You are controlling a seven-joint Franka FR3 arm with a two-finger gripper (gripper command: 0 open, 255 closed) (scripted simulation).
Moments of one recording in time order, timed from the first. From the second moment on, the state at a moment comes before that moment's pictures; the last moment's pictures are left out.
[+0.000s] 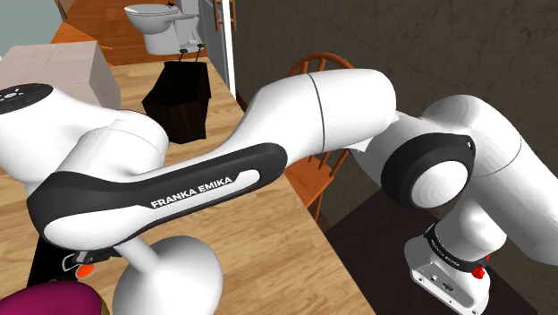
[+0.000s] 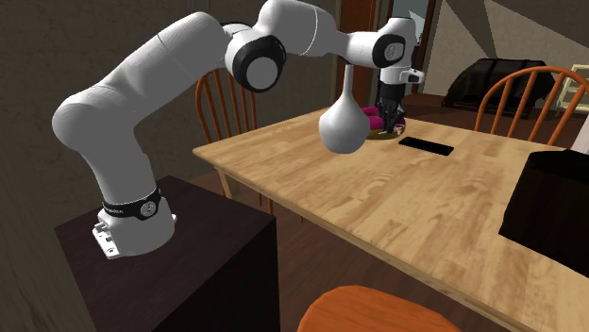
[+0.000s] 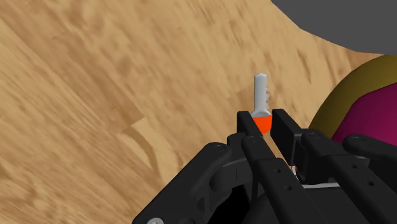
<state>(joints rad) 0.82 1.00 0.35 -0.80 -0.26 1.85 0.20</state>
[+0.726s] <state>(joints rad) 0.88 0.94 0.20 -0.90 -0.08 1.94 0.16</state>
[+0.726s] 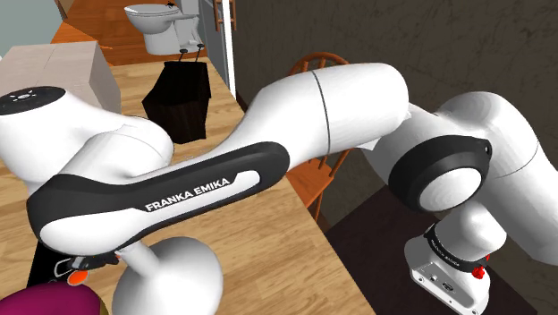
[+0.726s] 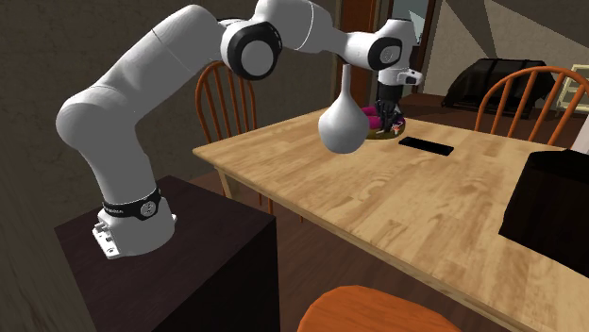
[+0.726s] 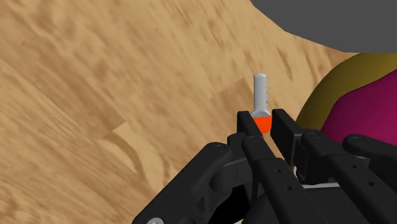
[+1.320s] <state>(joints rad) 0.93 0.95 0.10 -0.86 0.00 1.88 0.13</state>
